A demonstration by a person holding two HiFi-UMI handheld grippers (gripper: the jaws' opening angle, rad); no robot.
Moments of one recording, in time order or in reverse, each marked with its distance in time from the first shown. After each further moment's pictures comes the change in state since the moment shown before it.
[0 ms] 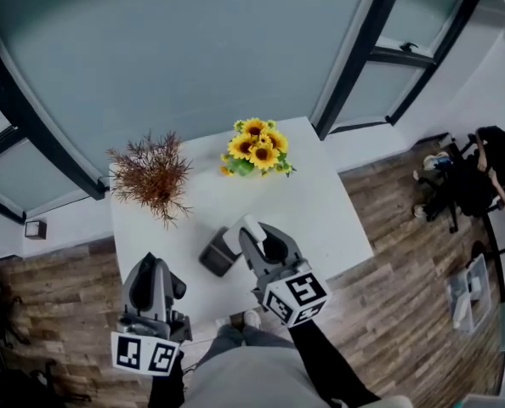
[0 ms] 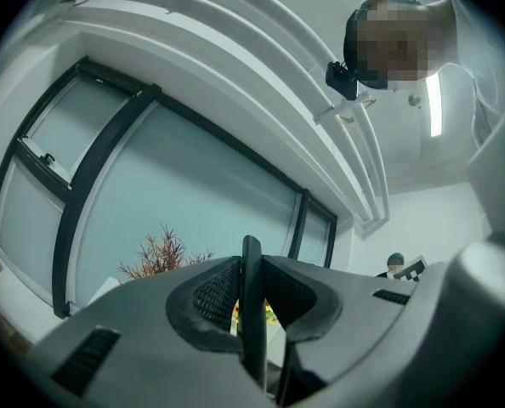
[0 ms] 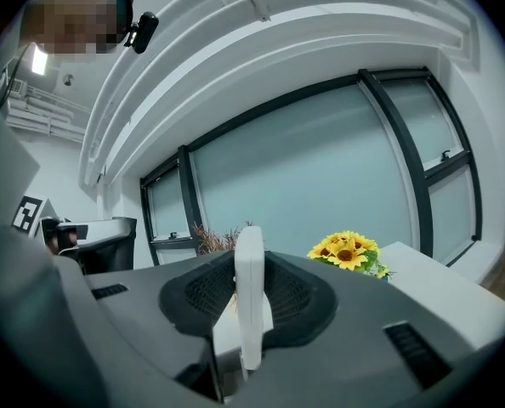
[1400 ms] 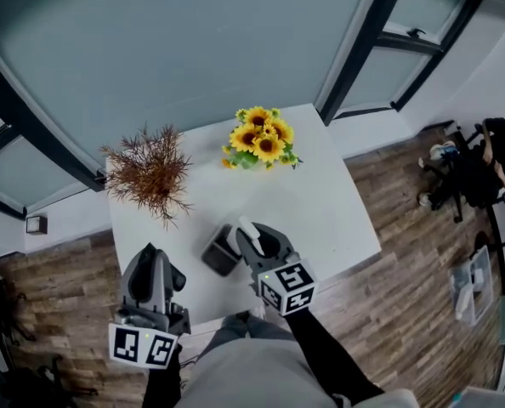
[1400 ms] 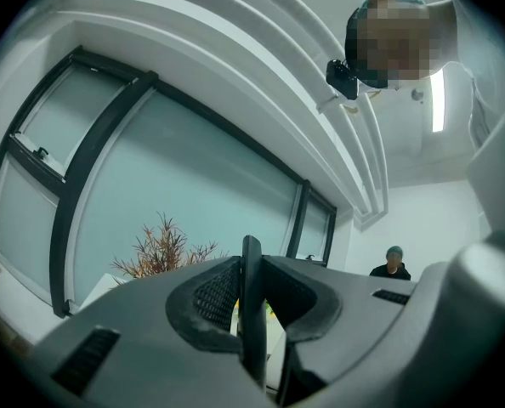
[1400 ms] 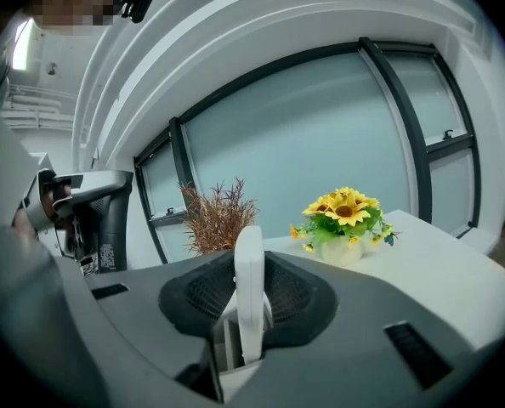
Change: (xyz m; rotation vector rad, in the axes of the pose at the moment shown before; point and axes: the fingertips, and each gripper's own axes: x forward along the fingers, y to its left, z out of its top) left arm 0.030 0.016 -0.014 0.004 0.067 -0.018; right arm 0.032 -0.022 -0.076 0.026 0.179 -0.015
